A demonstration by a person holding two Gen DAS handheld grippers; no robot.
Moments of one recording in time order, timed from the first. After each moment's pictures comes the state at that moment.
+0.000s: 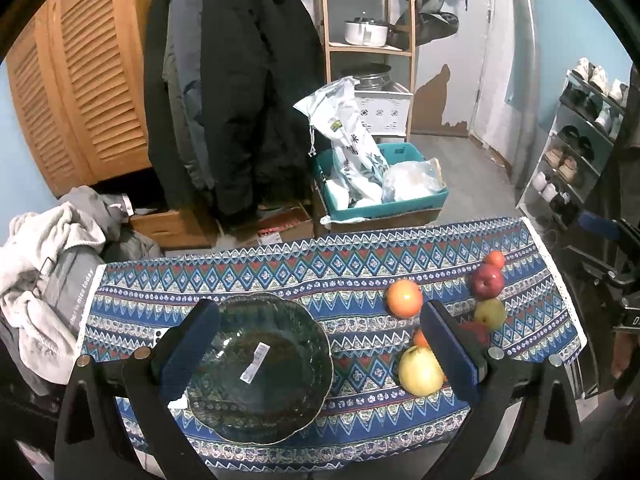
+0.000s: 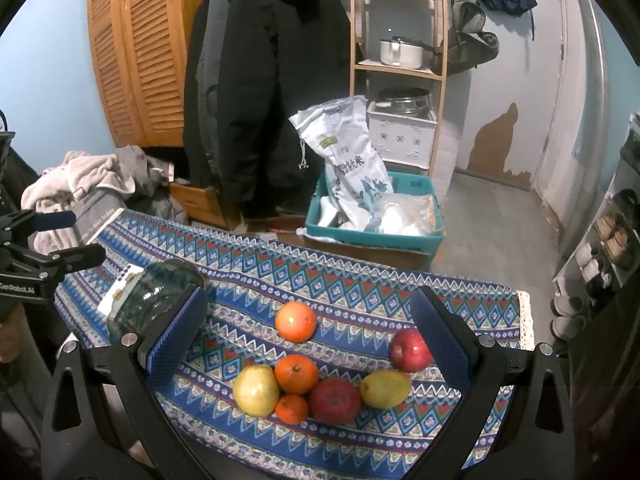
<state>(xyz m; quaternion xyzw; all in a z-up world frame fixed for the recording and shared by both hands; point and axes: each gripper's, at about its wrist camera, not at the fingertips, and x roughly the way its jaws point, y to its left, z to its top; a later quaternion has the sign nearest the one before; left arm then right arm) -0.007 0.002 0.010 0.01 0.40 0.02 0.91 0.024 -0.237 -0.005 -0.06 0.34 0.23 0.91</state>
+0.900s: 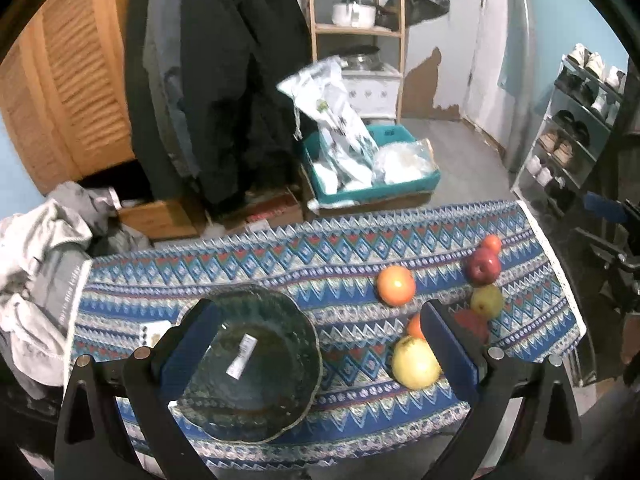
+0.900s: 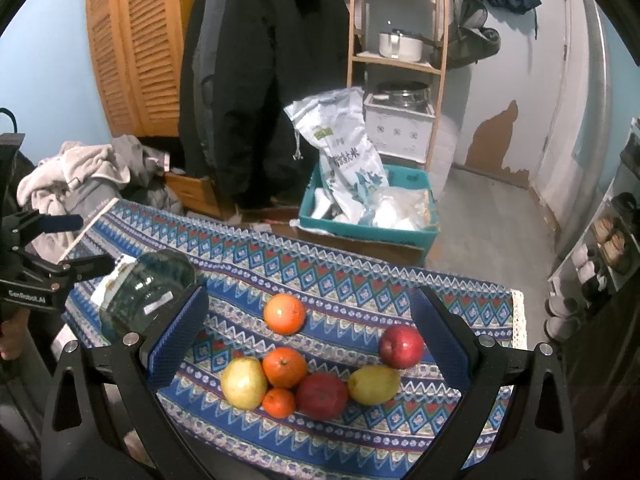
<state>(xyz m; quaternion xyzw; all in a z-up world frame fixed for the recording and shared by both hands) 0.008 -0.008 -0.012 0.00 0.44 0.00 0.90 0.034 -0.245 -0.007 -0.07 0.36 0.23 0.90</state>
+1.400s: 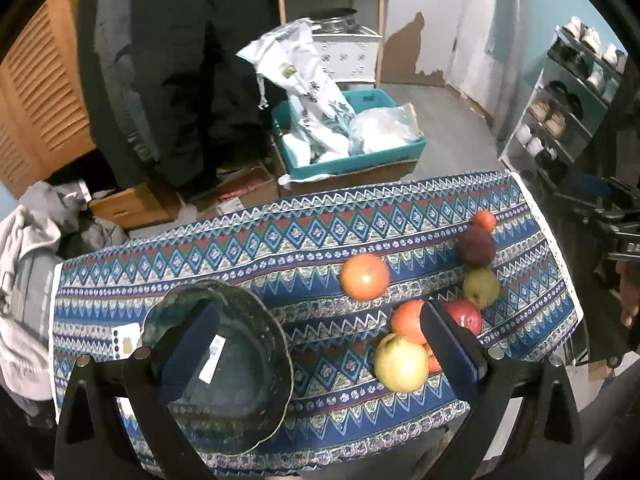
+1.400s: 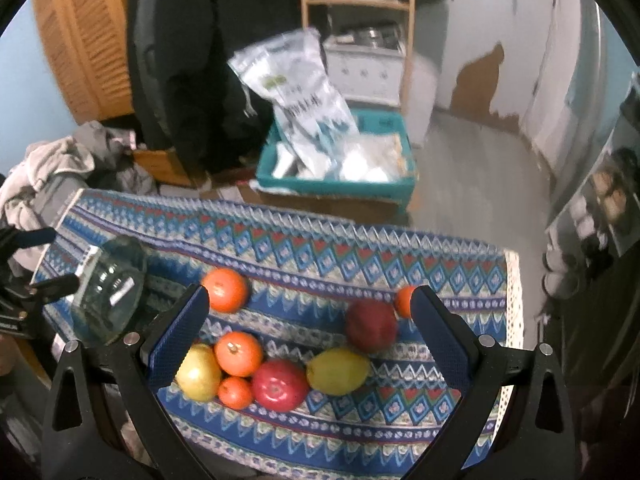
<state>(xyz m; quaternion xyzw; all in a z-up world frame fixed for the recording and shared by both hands) 0.055 -0.039 -0.040 0.02 0.49 -0.04 0.87 0.109 -0.286 -0.050 -0.05 0.45 0.19 0.87</state>
